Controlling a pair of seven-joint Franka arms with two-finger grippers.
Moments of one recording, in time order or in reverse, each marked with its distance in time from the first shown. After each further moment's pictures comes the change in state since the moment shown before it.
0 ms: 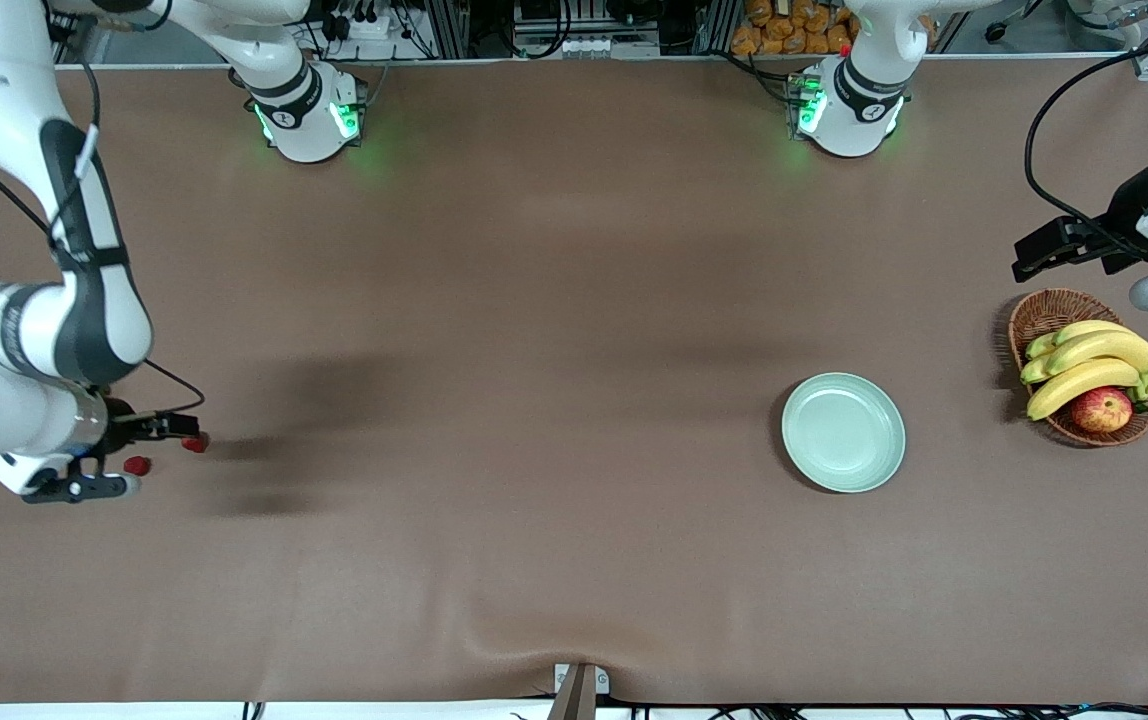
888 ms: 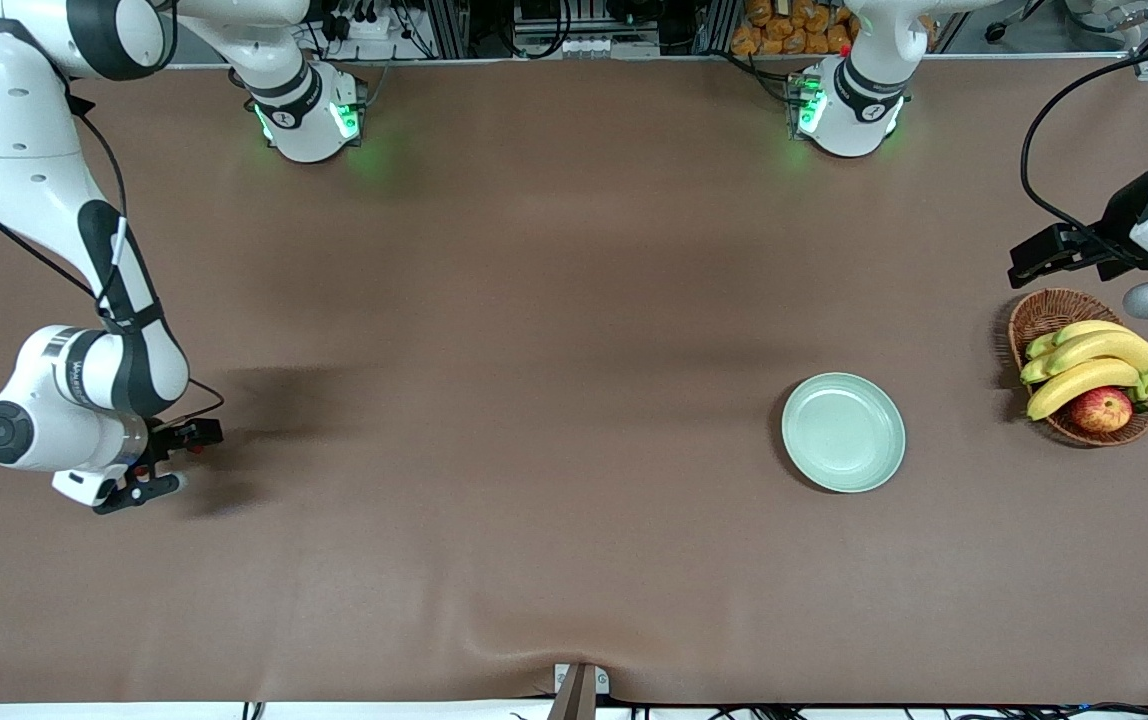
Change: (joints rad) left arm -0.002 0.011 -0.001 0.000 0.000 0.008 0.000; right arm -0.054 0.157 -0.004 -0.046 0.000 0.134 -0.269
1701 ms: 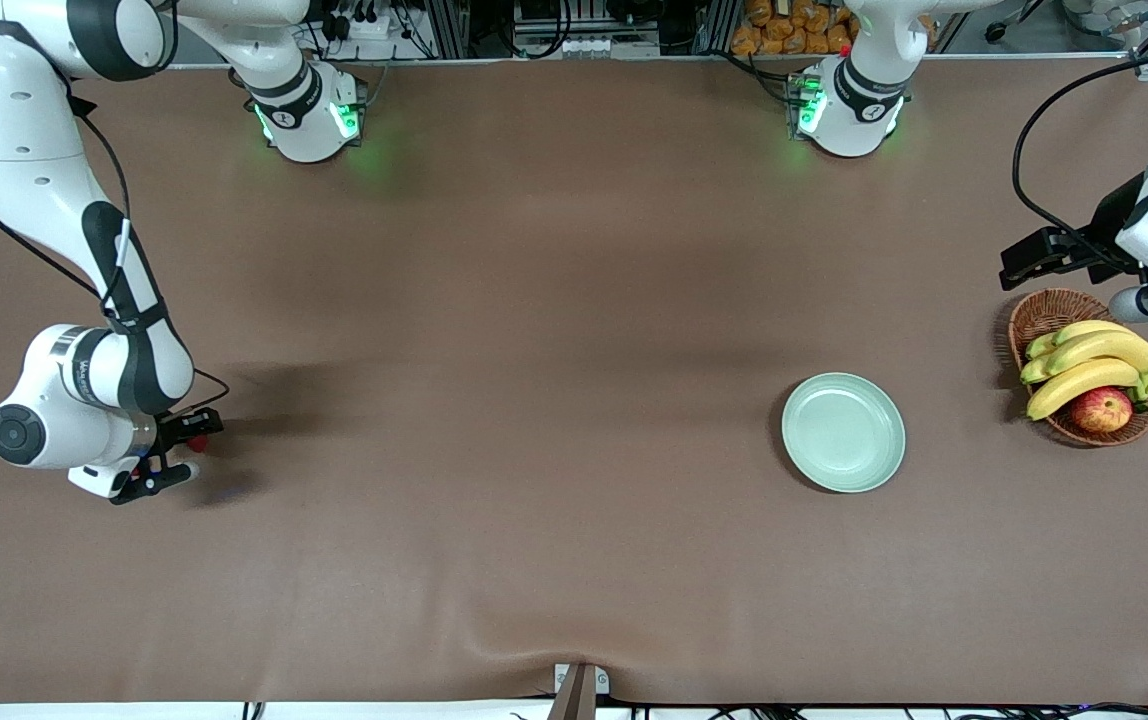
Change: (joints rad) left arm -0.010 0.009 -0.001 -0.002 0.000 0.000 -0.001; right arm 0.000 -0.009 0.001 -0.005 0.000 -0.067 -0.042
